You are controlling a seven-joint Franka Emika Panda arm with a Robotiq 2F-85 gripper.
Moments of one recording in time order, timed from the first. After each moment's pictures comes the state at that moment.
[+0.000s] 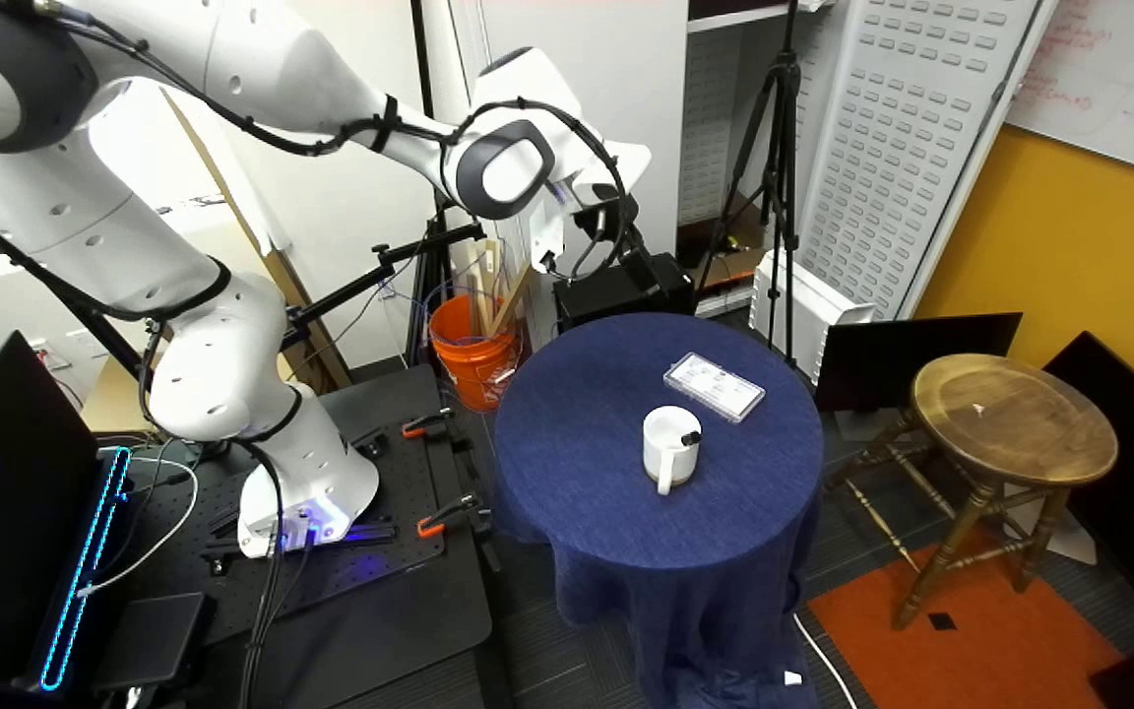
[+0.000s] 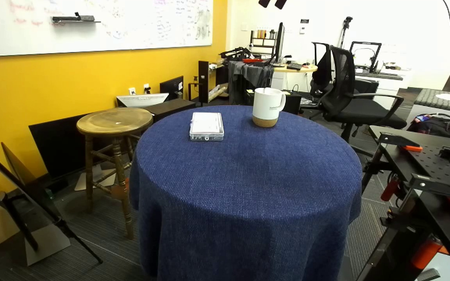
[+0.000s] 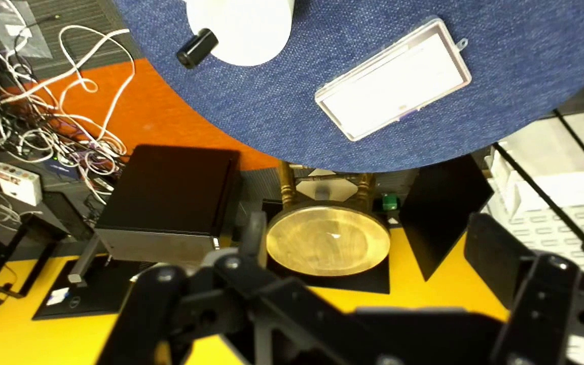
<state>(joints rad) -0.15 -0.21 0.03 -2.46 -0.33 2.72 0.40</state>
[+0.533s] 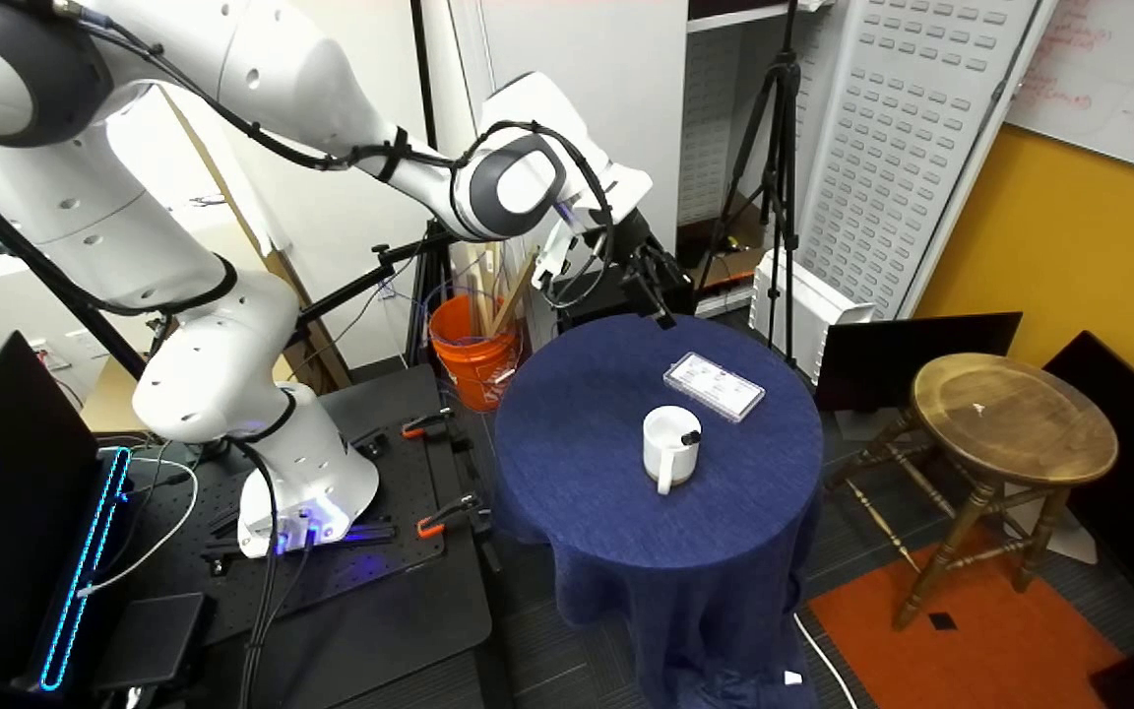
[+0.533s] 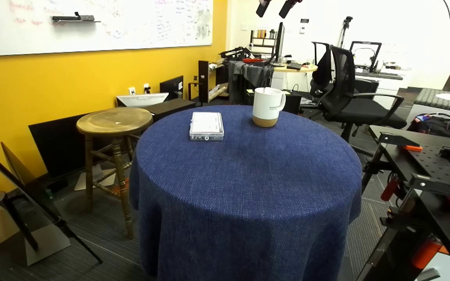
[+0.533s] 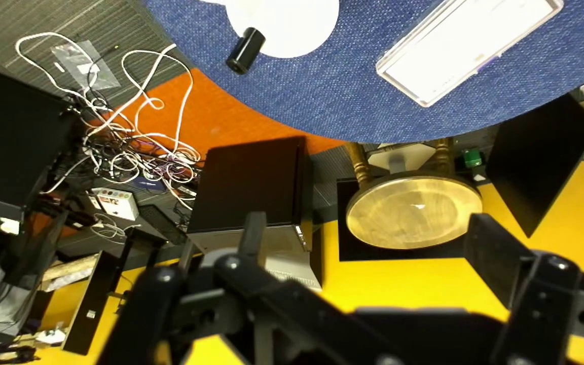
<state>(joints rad) -0.36 -0.17 0.17 -2.45 -0.58 2.77 0.81</state>
